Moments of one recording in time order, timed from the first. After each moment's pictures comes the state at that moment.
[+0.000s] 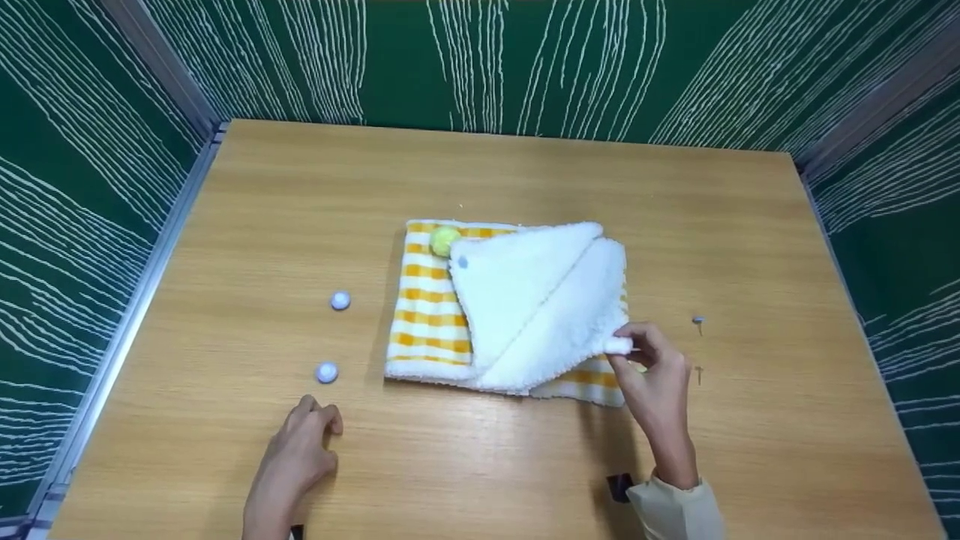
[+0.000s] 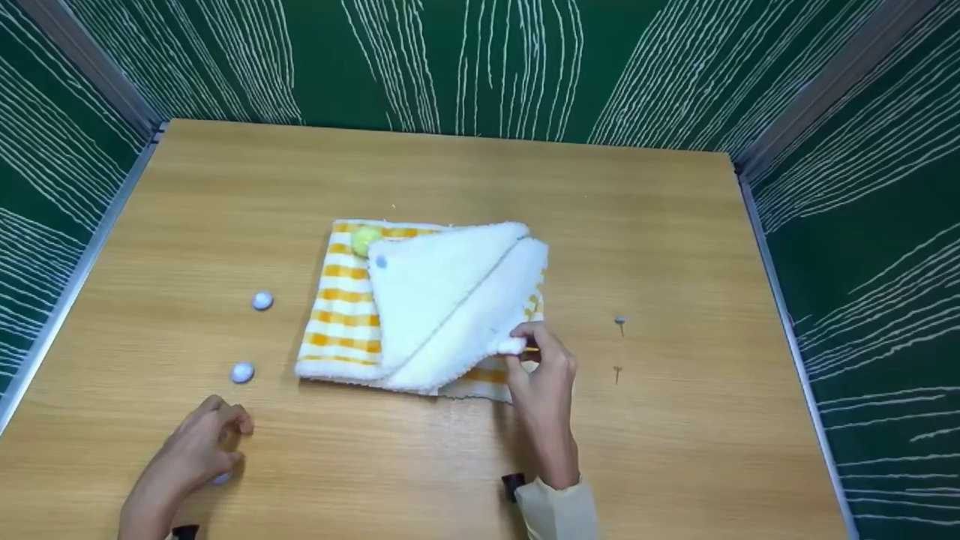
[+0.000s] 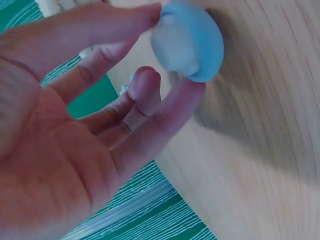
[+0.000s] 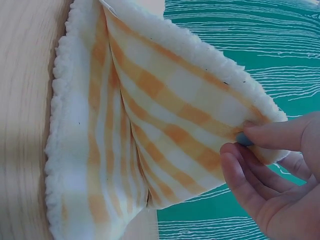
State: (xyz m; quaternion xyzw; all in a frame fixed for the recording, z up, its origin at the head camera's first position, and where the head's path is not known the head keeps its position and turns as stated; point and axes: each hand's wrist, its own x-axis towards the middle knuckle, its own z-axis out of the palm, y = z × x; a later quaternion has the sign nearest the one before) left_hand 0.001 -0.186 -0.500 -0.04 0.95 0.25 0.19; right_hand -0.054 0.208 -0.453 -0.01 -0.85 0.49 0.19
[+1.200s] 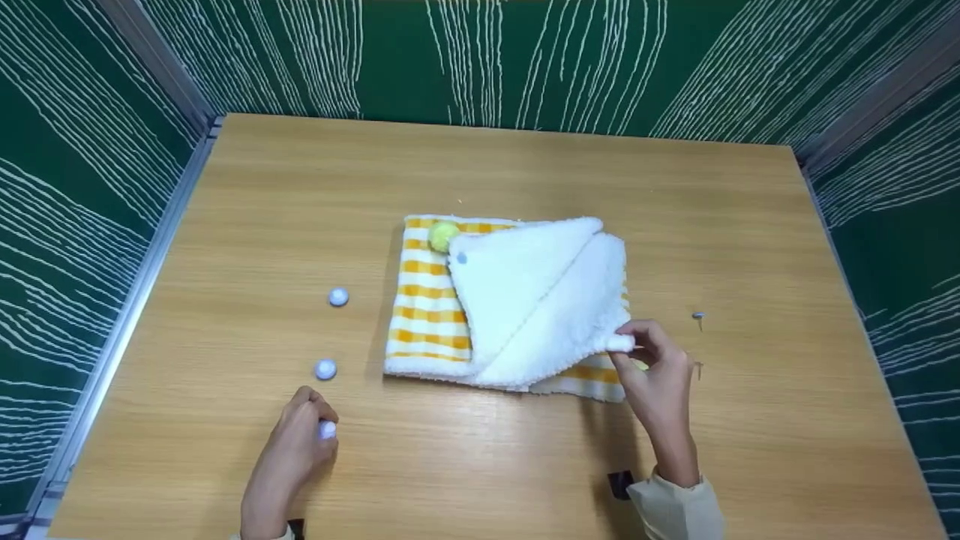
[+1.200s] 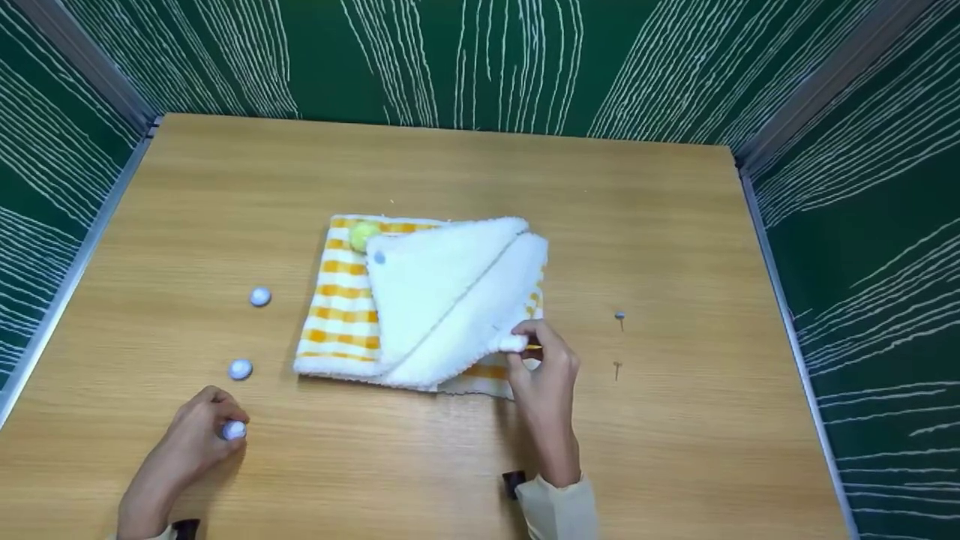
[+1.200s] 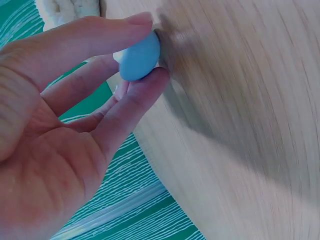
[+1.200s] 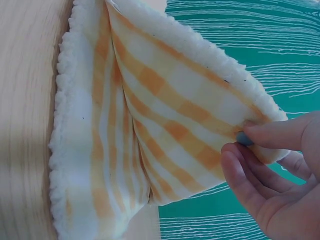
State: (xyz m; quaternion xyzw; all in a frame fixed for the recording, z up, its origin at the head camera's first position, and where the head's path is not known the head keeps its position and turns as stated) left_hand 0.000 -0.189 -0.504 -0.02 0.94 0.31 0.12; right_hand -0.058 0.220 -0.474 -0.01 -0.84 0.51 0.19
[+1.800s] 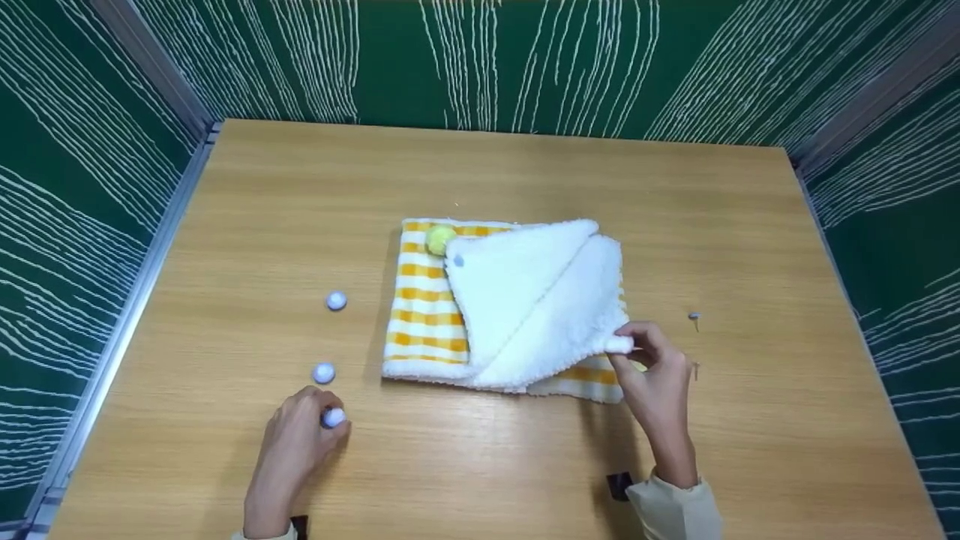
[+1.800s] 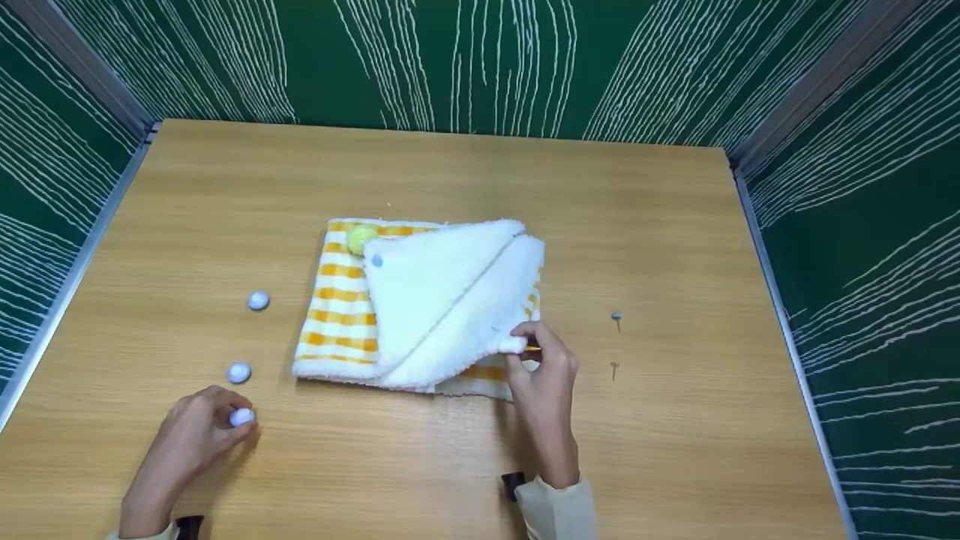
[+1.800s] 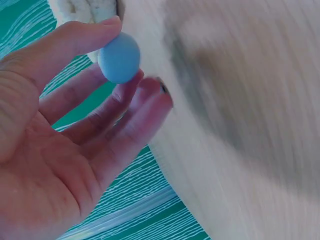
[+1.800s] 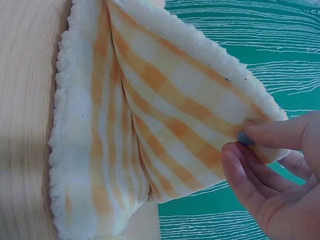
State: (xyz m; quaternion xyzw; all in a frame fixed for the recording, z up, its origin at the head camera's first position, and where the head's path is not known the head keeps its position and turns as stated) left_hand -0.009 -0.179 -0.497 -0.01 0.96 0.27 0.05; right_hand -0.055 0.220 -0.468 -0.02 -0.84 0.50 0.19
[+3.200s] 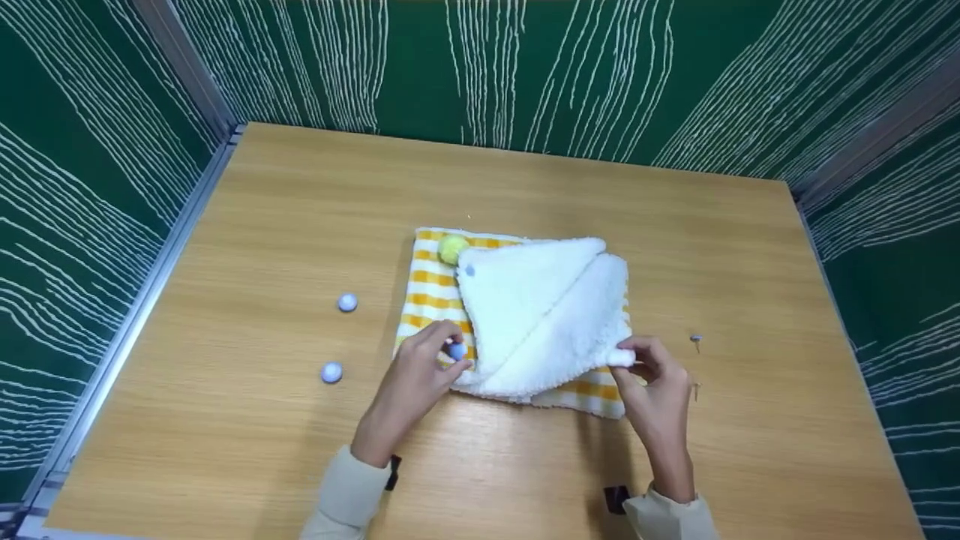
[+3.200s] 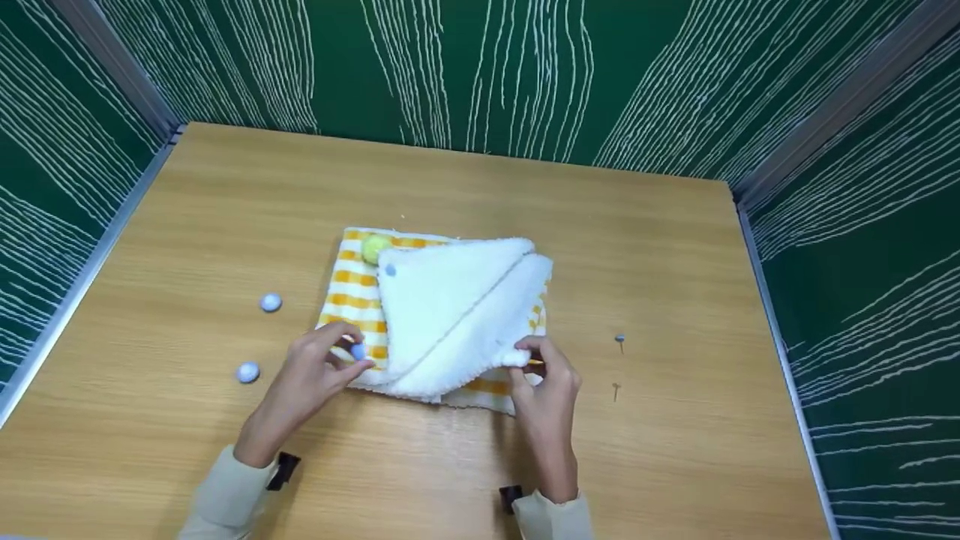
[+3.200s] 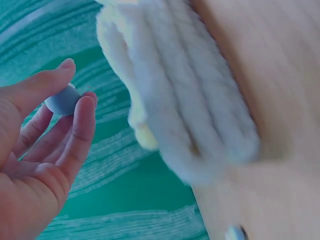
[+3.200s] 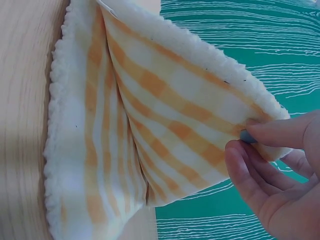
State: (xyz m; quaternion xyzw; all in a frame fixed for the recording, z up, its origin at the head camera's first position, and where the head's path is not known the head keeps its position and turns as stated) left_hand -0.071 -0.070 -0.472 0.18 0.87 0.45 -0.09; right_hand -0.048 0.200 -0.435 -0.01 -0.84 0.50 0.20
